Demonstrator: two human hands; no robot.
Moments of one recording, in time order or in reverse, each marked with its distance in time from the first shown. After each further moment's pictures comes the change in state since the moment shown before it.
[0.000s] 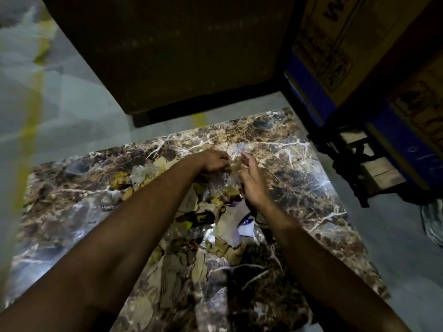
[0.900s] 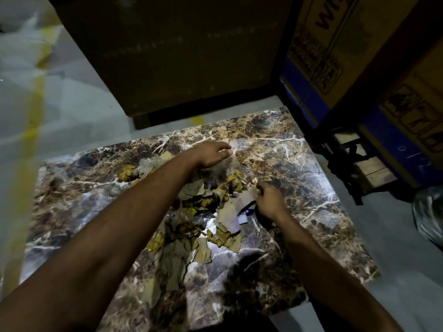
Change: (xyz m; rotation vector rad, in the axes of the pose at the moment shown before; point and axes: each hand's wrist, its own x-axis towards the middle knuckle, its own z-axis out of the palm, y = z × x) left_hand -0.061 0.010 -0.009 0.015 0.145 0.077; right_hand -0.054 0.032 -0.027 -0.660 0.020 0.195
